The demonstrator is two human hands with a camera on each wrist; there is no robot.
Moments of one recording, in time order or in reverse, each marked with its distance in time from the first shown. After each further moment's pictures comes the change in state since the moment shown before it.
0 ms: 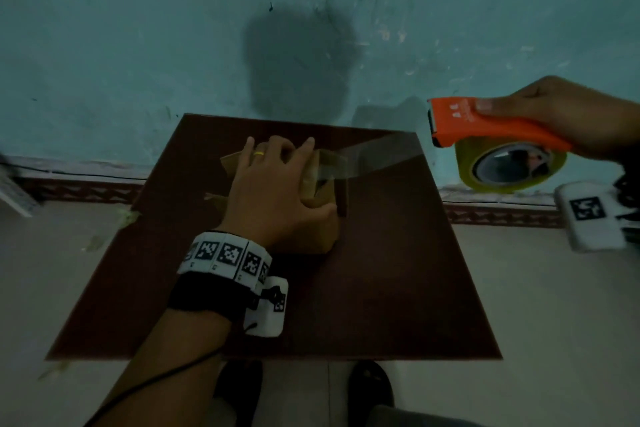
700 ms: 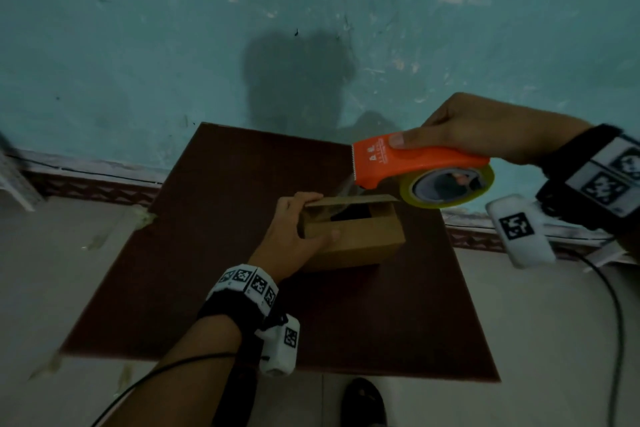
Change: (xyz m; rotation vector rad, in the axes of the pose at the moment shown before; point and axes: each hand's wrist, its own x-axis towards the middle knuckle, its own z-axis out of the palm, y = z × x) left_hand -0.035 -0.021 0.070 -0.915 -0.070 -0.179; right_hand 0.010 -0.102 0.058 -0.297 -0.158 -0.127
